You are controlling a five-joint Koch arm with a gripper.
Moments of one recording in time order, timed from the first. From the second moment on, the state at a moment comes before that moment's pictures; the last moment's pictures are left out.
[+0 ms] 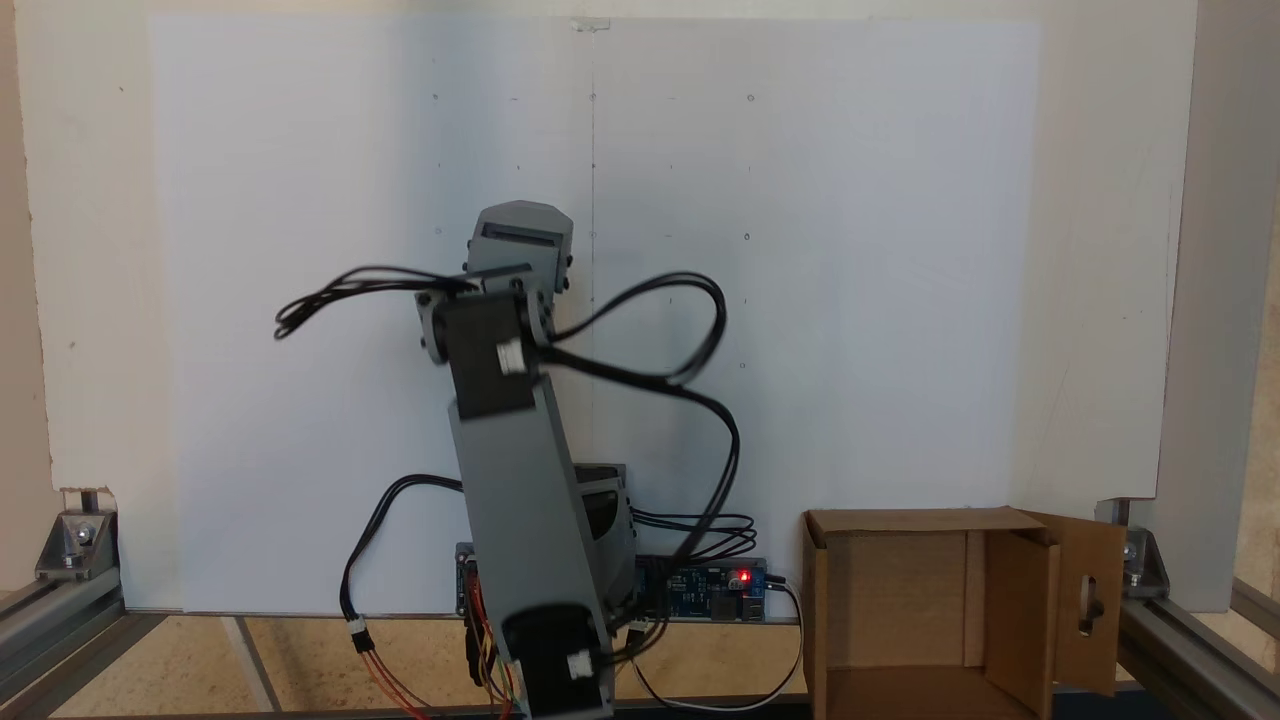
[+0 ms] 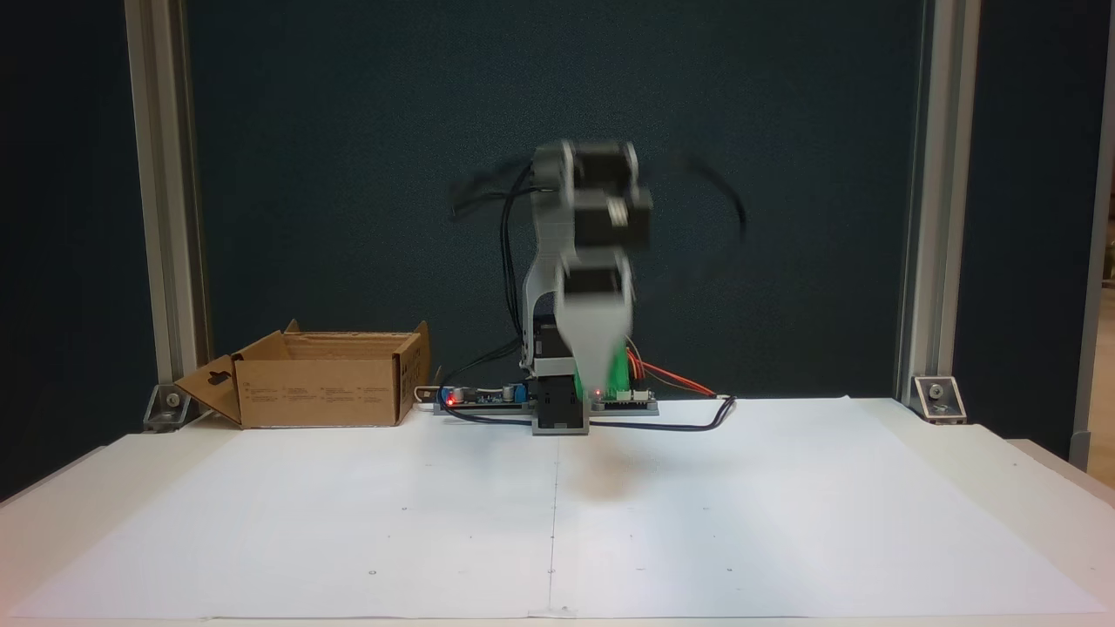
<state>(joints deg) -10.5 95.1 87.0 59.2 18.3</state>
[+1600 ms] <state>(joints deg) 97.3 83.3 74.3 54.8 -25.0</state>
